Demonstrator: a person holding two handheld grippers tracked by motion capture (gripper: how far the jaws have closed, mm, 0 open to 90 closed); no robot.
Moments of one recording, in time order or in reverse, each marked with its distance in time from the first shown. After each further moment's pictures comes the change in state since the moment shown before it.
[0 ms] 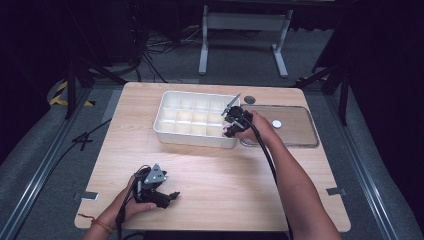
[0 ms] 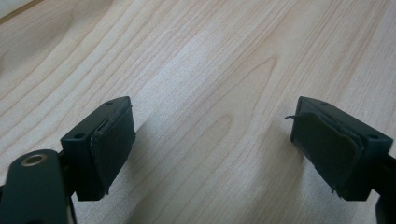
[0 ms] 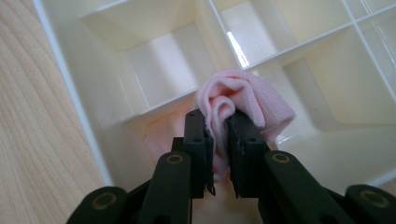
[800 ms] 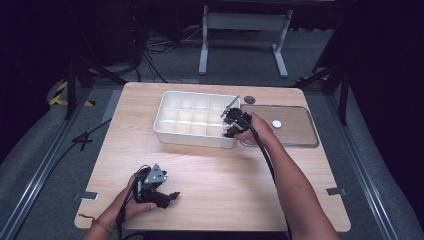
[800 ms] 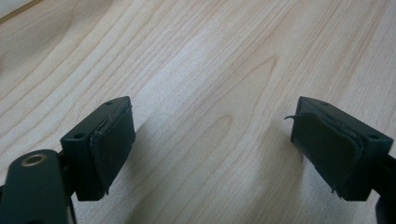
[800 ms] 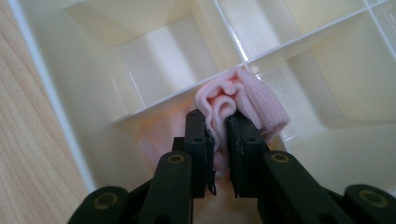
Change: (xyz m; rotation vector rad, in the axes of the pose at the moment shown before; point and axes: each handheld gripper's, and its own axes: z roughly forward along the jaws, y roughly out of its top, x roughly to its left) left arm 0.000 0.000 0.000 0.003 -0.002 0.002; right arm 0.001 -0.002 0.008 0.013 -0.012 0.014
